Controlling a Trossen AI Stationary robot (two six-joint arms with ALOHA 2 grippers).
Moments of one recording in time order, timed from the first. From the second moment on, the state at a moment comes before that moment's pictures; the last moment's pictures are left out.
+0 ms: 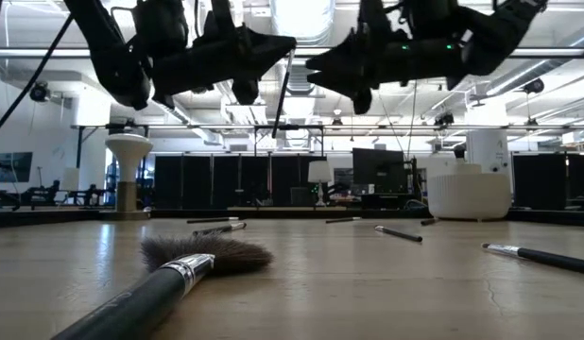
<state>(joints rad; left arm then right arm) 0.26 1.59 0.62 1.34 0.27 -0.35 -0.21 1.50 0.69 0.76 -0.14 0.27</state>
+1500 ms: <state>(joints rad) 0.29 1.32 0.41 1.14 0.19 -0.27 -0.21 1.18 0.79 0.07 0.33 0.11</state>
